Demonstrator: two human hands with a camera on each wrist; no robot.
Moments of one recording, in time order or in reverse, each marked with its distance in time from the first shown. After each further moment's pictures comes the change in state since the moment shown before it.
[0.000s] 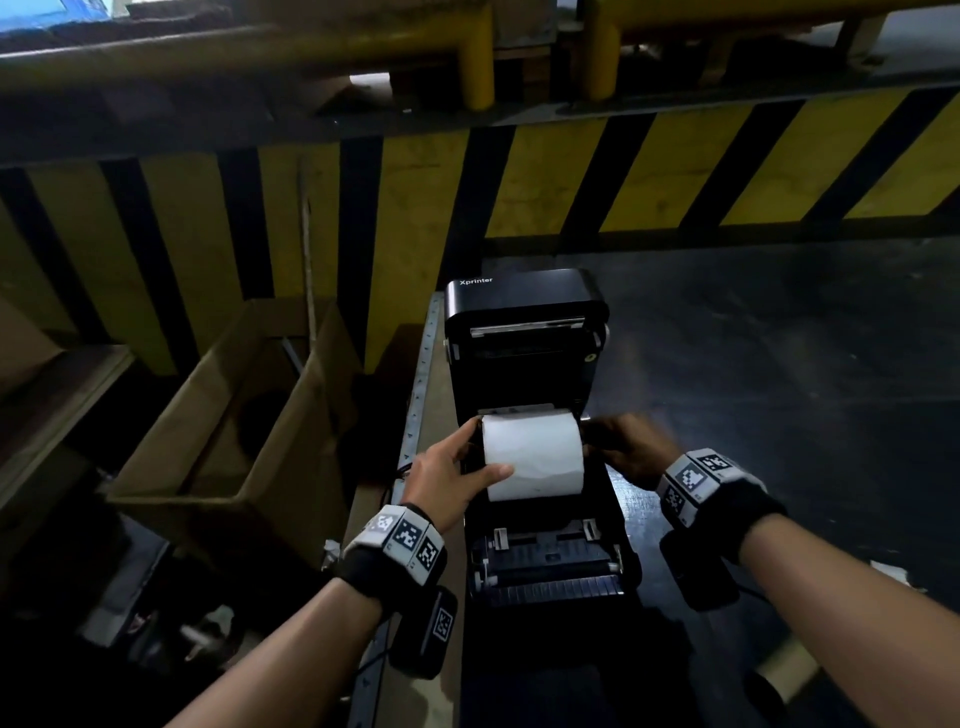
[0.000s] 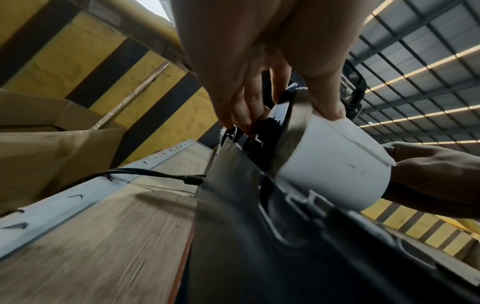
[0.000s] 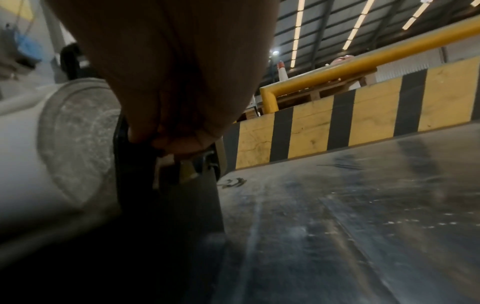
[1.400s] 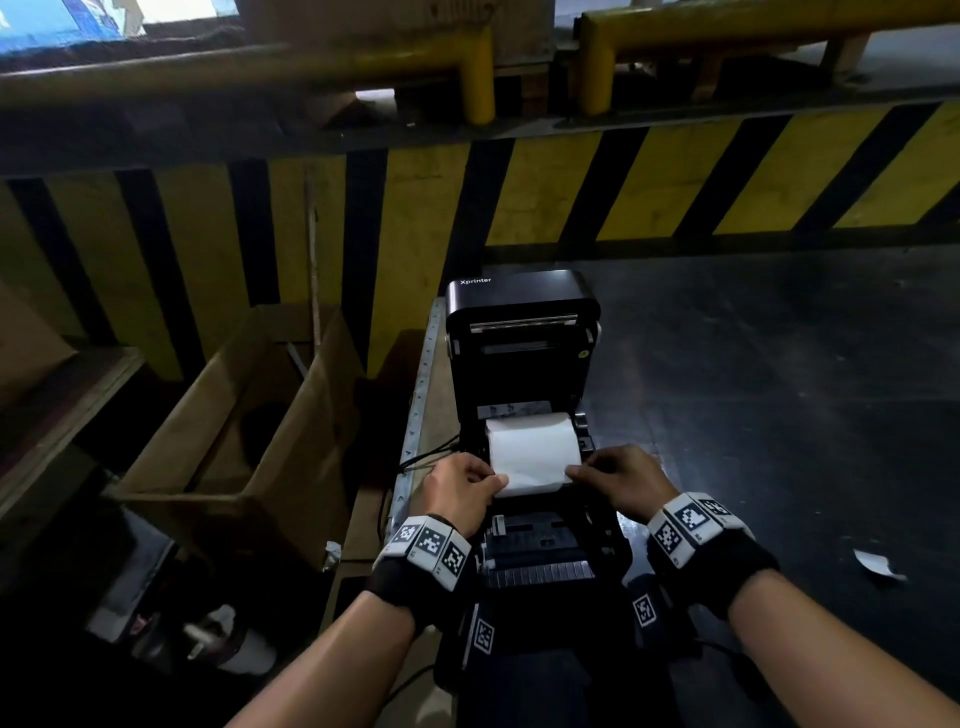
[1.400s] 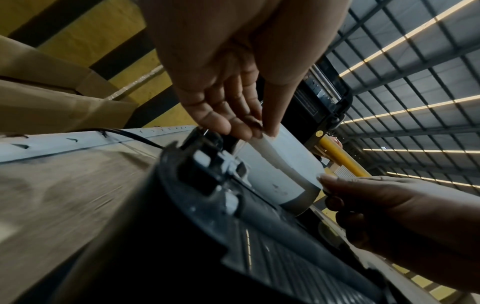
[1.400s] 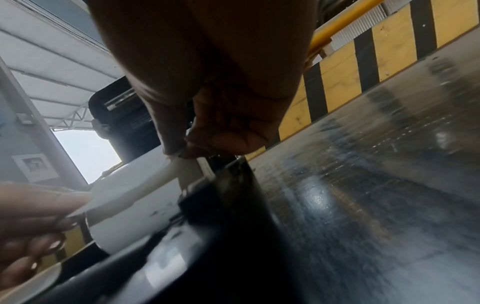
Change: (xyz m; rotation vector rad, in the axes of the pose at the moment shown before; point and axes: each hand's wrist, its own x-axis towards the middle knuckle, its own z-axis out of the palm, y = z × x) left_hand -0.013 -0.005 0.027 0.089 0.129 -0.186; right_hand -0.040 -0.008 0.033 0.258 0.150 0.200
